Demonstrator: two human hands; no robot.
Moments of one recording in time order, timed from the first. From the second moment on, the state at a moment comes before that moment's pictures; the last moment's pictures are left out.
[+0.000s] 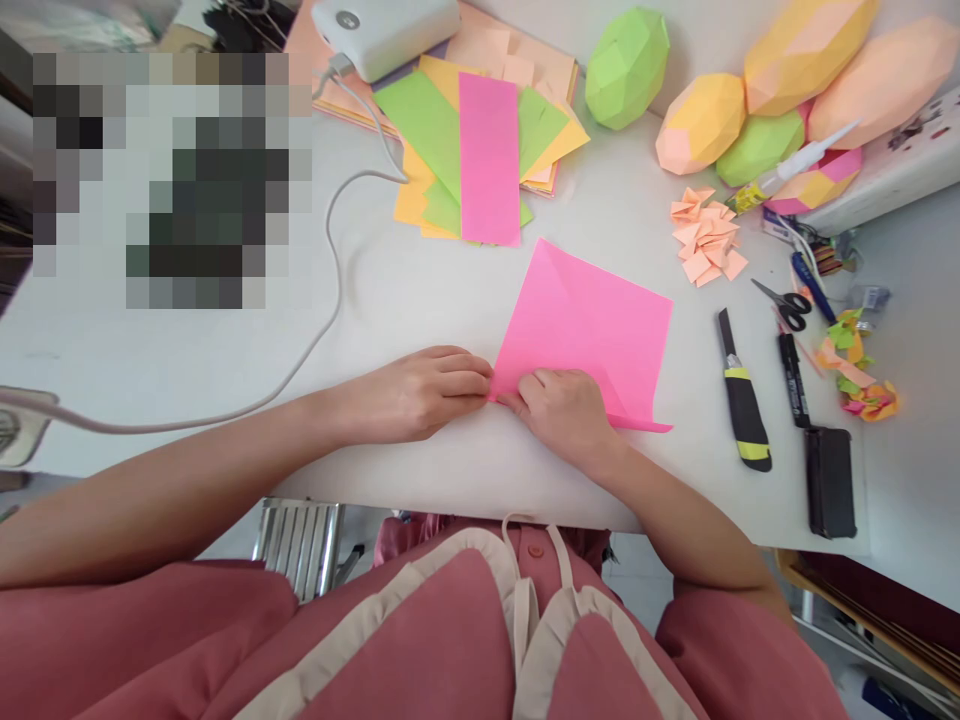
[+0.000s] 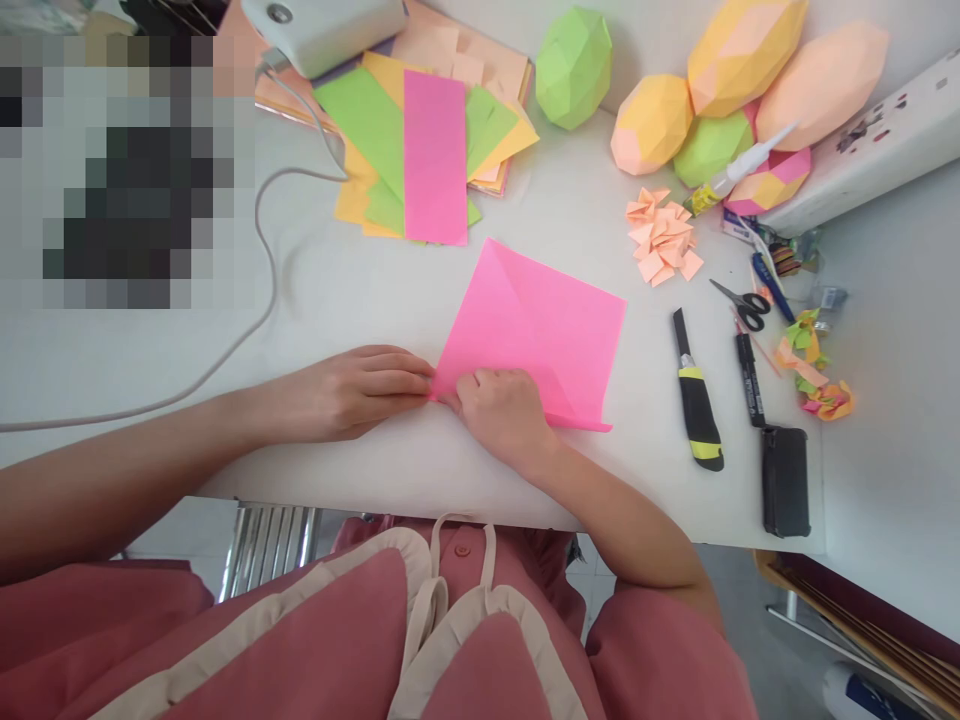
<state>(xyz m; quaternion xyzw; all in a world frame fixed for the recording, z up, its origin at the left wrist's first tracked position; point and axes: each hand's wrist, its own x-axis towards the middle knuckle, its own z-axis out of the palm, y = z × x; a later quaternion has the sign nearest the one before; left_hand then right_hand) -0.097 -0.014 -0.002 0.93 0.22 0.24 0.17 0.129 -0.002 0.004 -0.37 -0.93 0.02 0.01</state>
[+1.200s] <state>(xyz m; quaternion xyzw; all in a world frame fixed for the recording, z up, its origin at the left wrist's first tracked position) -0.090 -0.027 -0.001 0.94 0.24 0.22 0.12 0.154 -0.008 0.016 -0.20 -0.98 -0.02 0.05</state>
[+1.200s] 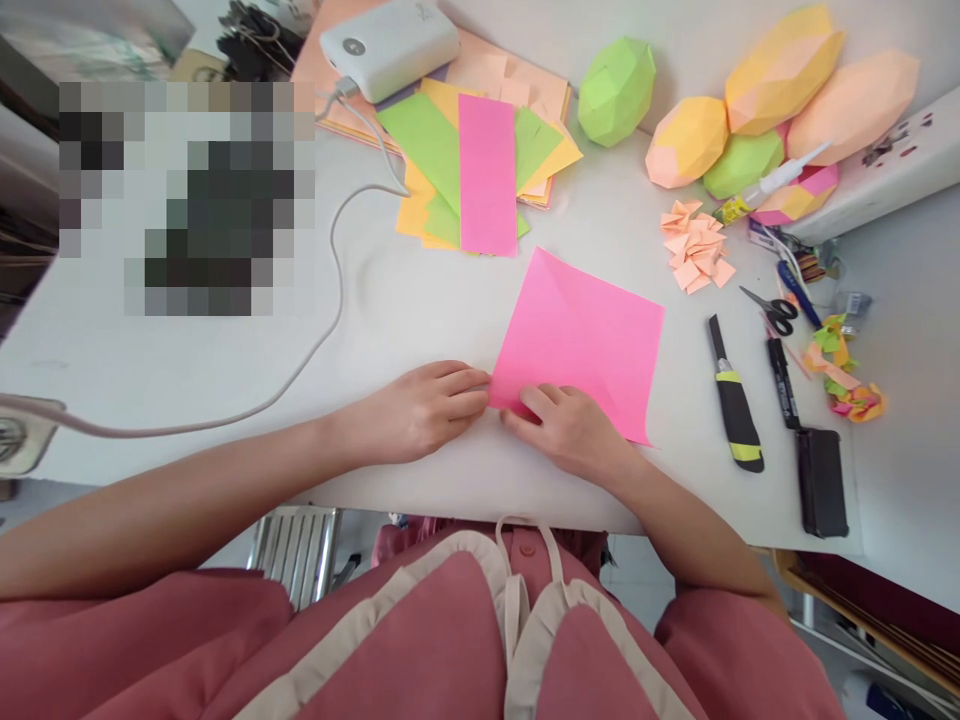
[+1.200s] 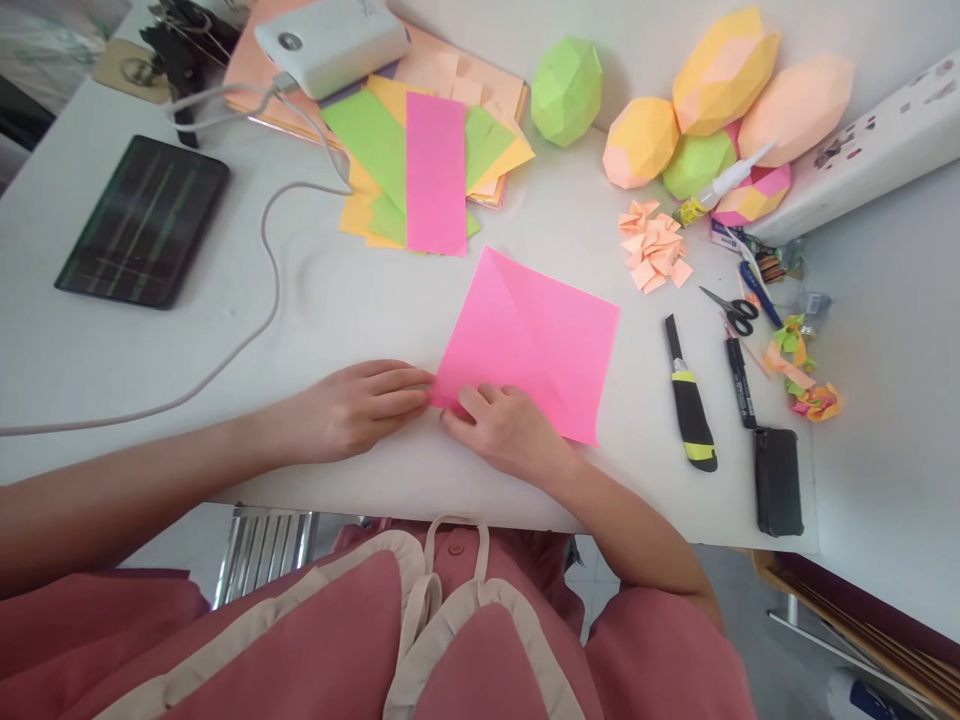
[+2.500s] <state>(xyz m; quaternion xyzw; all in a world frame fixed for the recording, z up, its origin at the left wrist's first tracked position) -0.018 -0.011 0.001 0.95 0.25 0.18 -0.02 0.246 -0.079 0.019 -0.65 -0.71 0.17 0.23</state>
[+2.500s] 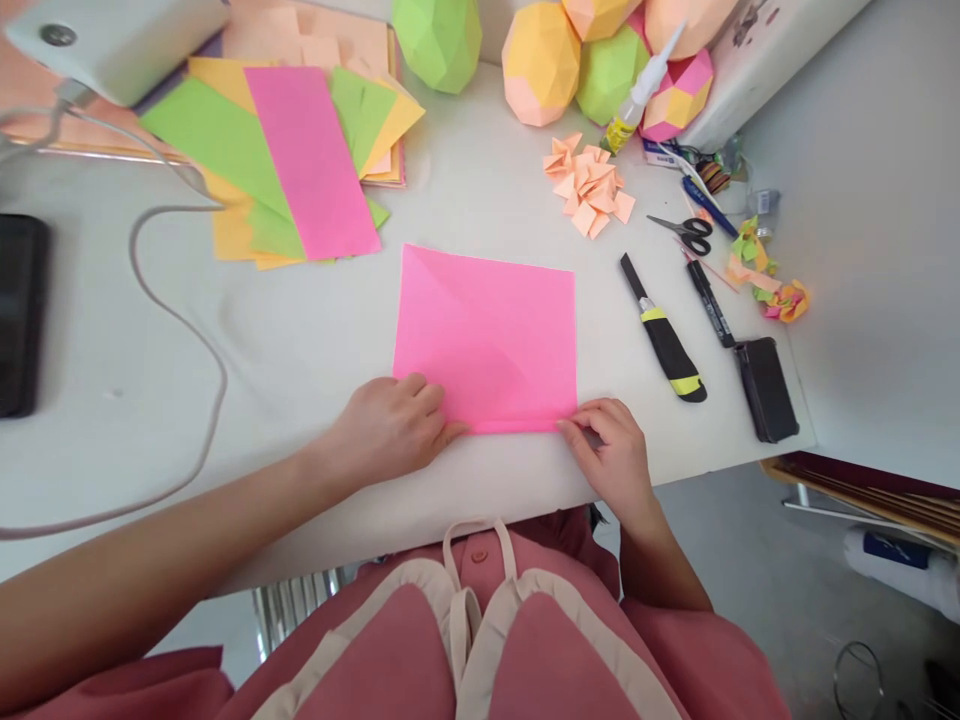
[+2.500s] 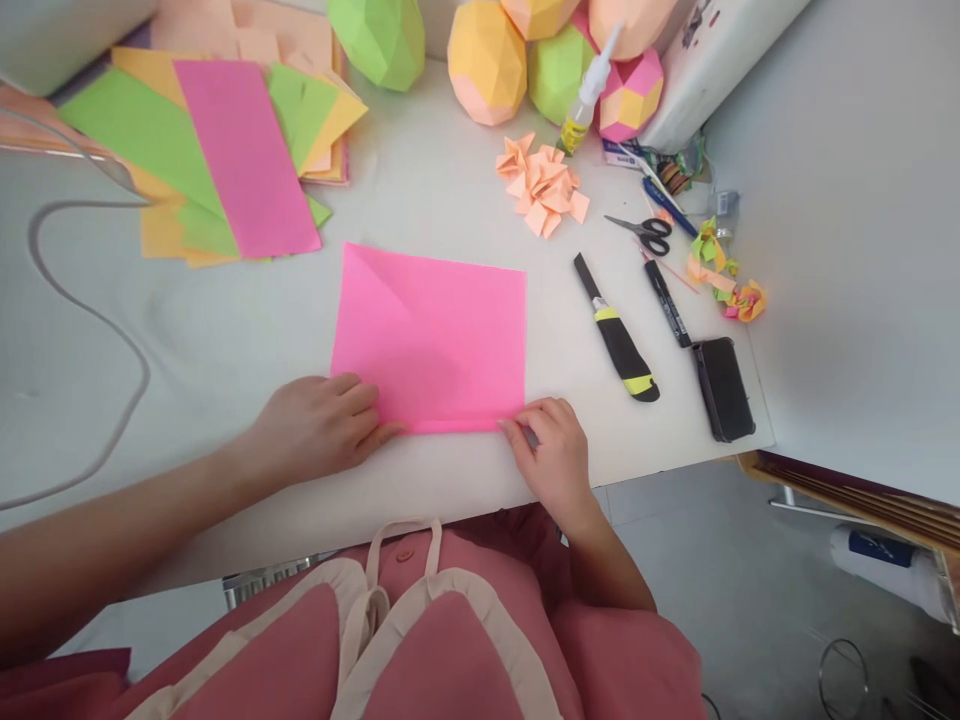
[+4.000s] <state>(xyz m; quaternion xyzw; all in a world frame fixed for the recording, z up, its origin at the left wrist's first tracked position) -0.008 -0.016 -0.007 0.97 0.10 0.10 0.18 0.232 -0.106 0.011 -0.75 -0.64 0.05 0.16</state>
